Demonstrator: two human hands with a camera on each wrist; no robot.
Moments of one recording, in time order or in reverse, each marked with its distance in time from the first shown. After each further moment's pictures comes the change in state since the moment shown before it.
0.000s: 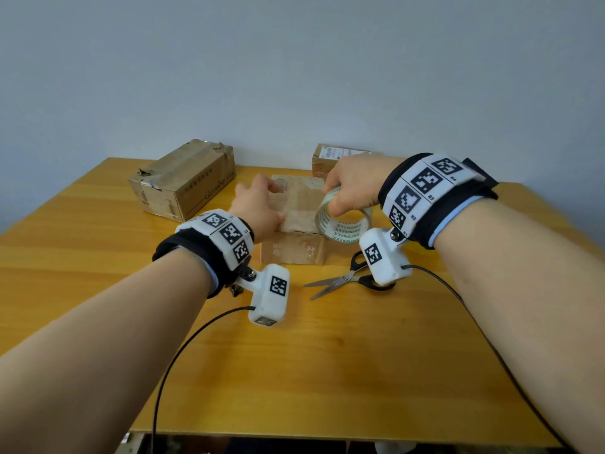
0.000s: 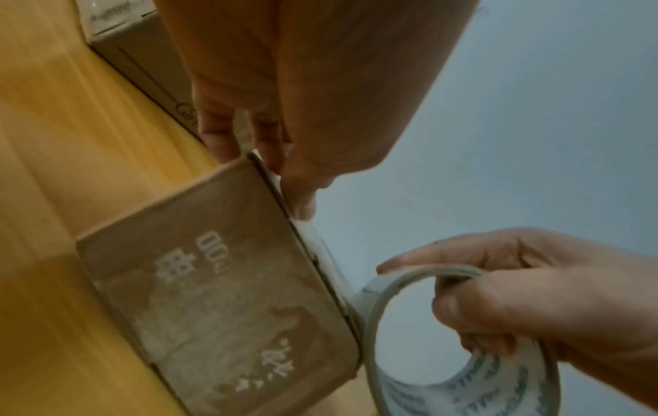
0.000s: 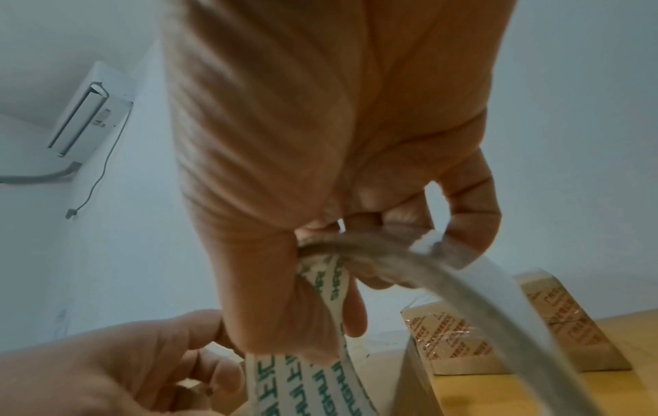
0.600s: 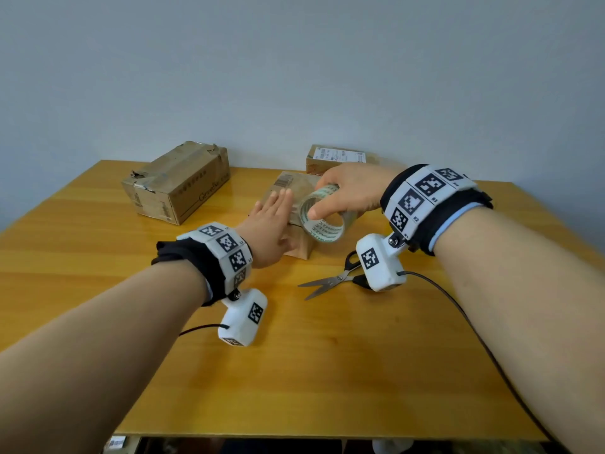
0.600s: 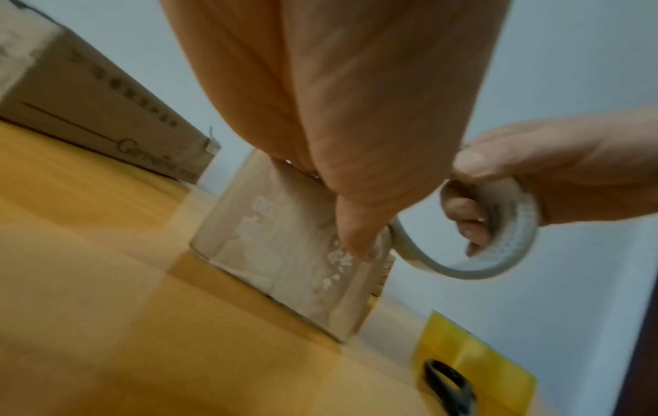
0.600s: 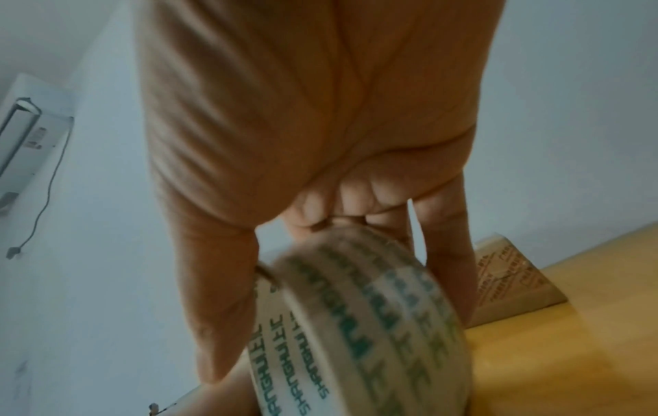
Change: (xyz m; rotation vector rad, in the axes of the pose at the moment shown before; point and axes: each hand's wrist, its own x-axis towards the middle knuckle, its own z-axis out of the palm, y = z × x) left_hand -0.011 -0.005 0.018 0.506 -0.304 0.358; right_hand -0.007 0.008 0.008 0.253 -0.011 -0.037
